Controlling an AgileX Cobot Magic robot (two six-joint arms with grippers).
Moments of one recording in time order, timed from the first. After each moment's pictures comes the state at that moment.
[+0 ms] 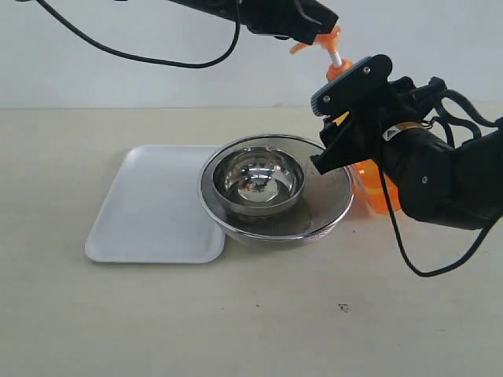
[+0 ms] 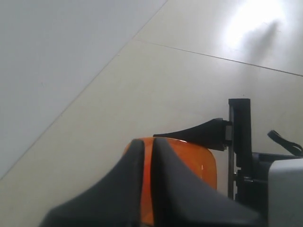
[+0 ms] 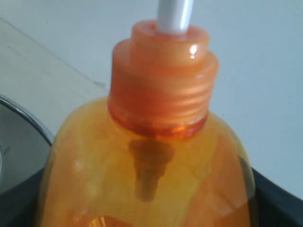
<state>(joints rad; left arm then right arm) -0.49 2.05 -1.85 -1.05 0.72 1.26 0.53 1.78 -0.78 0.54 -0.75 -0.87</state>
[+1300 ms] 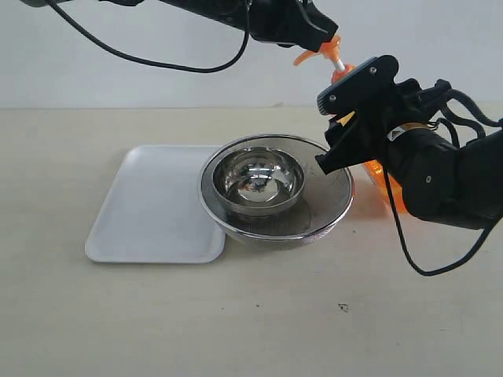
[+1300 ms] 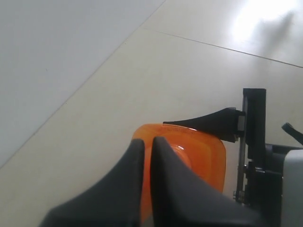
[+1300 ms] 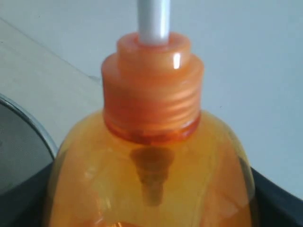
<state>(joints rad) -0.51 2.08 -1.87 -0.96 0.69 1.16 0.52 1.78 -0.78 0.54 -0.74 -0.85</state>
